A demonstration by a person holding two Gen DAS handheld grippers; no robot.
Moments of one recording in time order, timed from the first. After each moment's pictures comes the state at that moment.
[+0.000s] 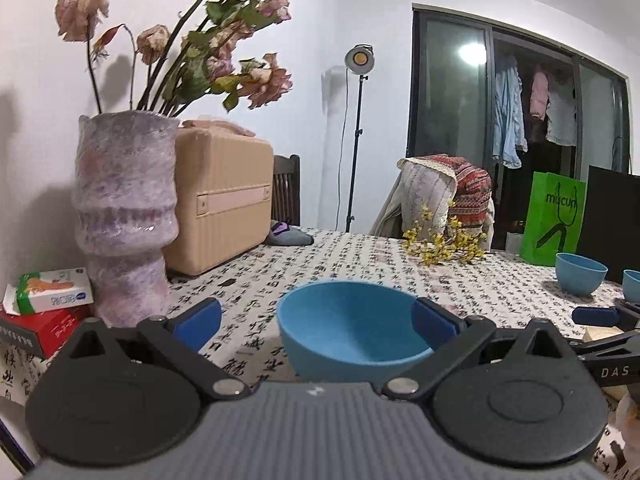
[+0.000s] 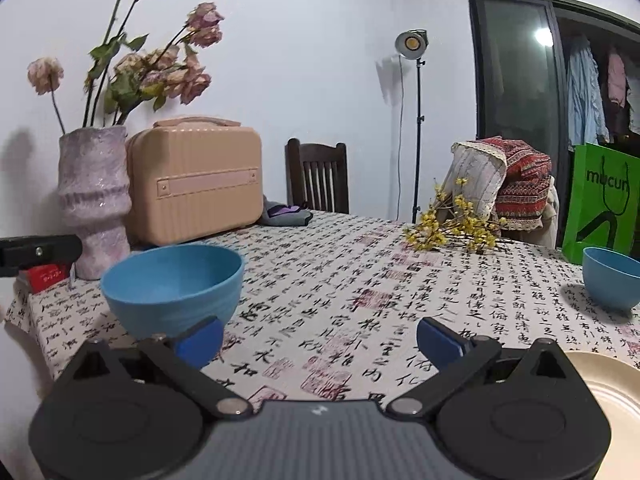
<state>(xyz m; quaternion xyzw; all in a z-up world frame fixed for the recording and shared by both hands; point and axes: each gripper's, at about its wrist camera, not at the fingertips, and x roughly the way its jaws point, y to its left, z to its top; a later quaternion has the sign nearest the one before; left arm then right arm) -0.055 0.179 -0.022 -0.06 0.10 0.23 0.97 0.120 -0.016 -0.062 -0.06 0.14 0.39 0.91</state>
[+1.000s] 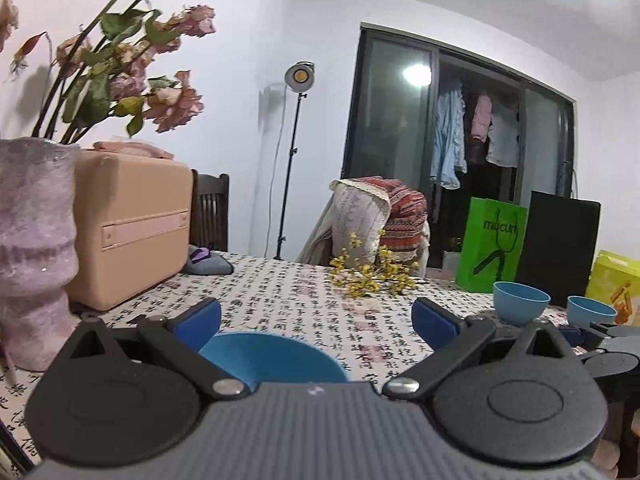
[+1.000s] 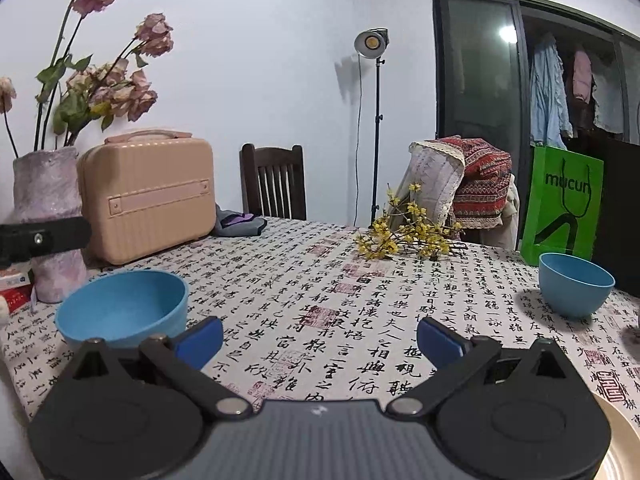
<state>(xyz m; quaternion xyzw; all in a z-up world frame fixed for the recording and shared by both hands) -0.005 0.163 -0.001 -0.07 0.06 0.12 0.99 0.138 -0.029 -0.038 -0.05 0.14 0.33 0.93</state>
